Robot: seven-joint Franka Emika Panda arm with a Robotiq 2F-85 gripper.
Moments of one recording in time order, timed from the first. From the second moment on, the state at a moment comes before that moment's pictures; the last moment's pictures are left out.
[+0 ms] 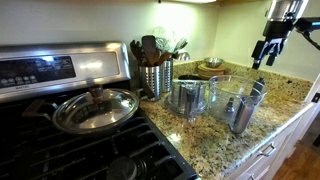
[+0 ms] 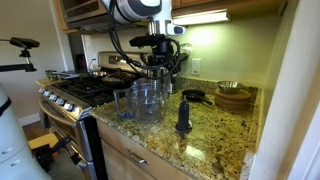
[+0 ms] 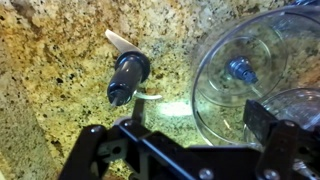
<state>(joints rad) -0.06 -0.19 -0.14 -2.44 -0.06 2.34 -0.14</state>
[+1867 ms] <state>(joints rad) -0.16 0.09 -0.18 -2.30 -0.01 2.43 -0.06</state>
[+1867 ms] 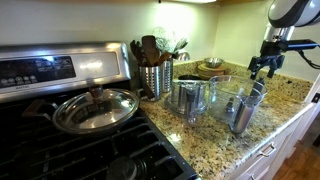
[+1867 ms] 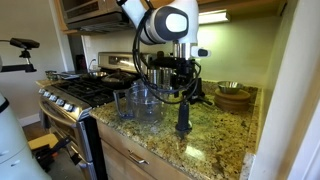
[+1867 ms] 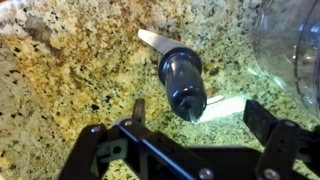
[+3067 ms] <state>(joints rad) -0.17 0.17 -0.18 -2.25 -0.02 2.40 -0.06</state>
